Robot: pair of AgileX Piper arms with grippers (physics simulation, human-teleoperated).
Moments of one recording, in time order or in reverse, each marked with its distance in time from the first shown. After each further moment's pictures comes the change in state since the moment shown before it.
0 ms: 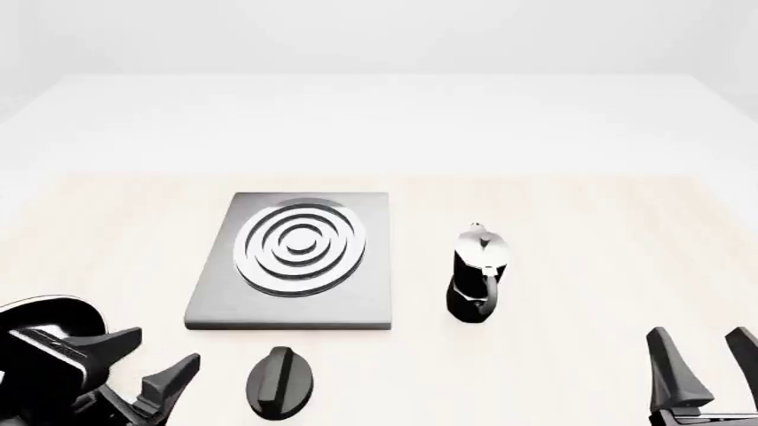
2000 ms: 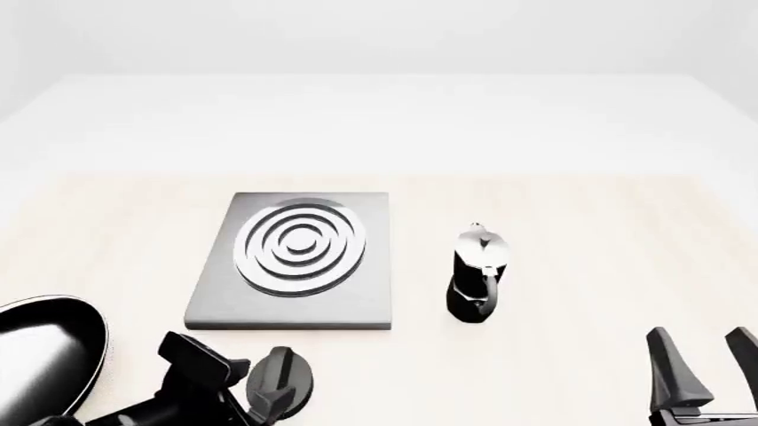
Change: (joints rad) left arm -0.274 0.686 0.104 -0.586 -0.190; right arm 0.000 0.000 0.000 0.000 0.000
